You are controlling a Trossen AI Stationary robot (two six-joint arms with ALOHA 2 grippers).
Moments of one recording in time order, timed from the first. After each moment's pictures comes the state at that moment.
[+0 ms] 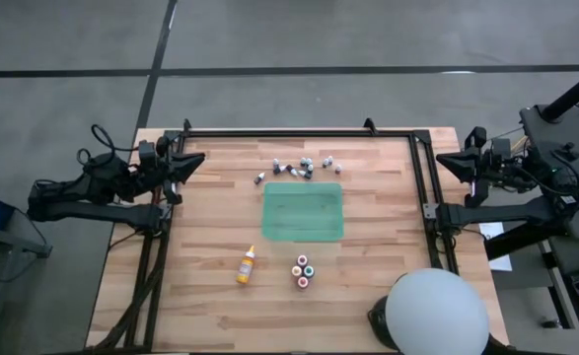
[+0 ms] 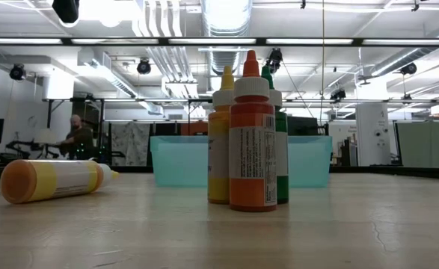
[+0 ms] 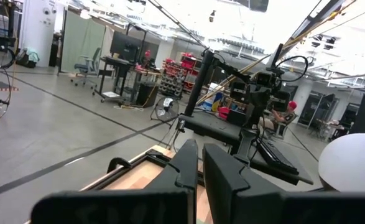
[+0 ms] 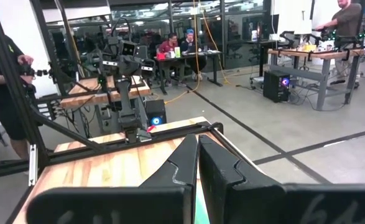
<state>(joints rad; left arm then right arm) 0.00 0.49 0.68 -0.09 -0.37 -0.25 -0.01 0.28 1.01 -0.73 0.24 0.12</state>
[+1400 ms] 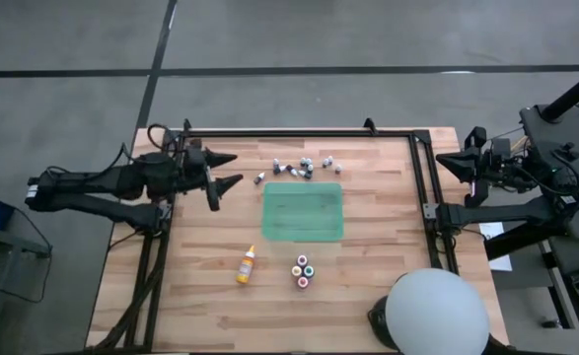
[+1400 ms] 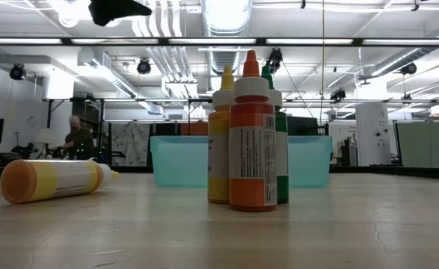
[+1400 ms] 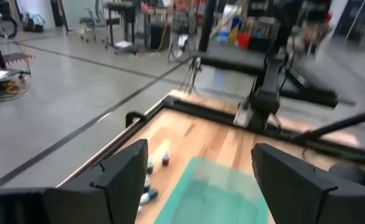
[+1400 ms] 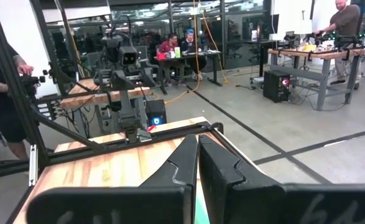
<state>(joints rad) 0.01 0.79 0.85 -0.19 -0.36 -0.16 -0.01 0.28 1.01 -0.73 0.24 0.12</state>
